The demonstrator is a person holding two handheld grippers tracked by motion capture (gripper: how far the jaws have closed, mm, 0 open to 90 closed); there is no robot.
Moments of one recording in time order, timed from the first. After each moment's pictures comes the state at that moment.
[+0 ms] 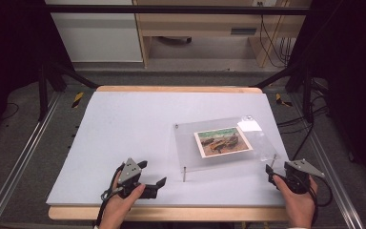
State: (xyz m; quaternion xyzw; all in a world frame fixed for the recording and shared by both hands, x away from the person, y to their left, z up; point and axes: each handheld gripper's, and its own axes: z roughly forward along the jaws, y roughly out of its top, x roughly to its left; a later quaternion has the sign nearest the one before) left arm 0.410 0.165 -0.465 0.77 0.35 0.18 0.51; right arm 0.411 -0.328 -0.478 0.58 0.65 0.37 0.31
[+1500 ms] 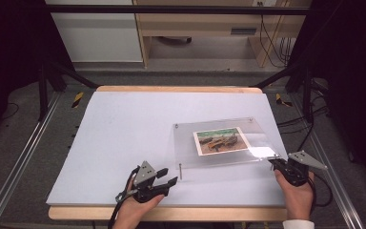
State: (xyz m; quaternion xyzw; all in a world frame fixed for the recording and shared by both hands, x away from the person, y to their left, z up) left arm 0.407 0.124 -0.469 0.78 0.35 0.14 0.50; right arm 0.425 -0.323 -0.458 0.54 0.66 0.45 0.29
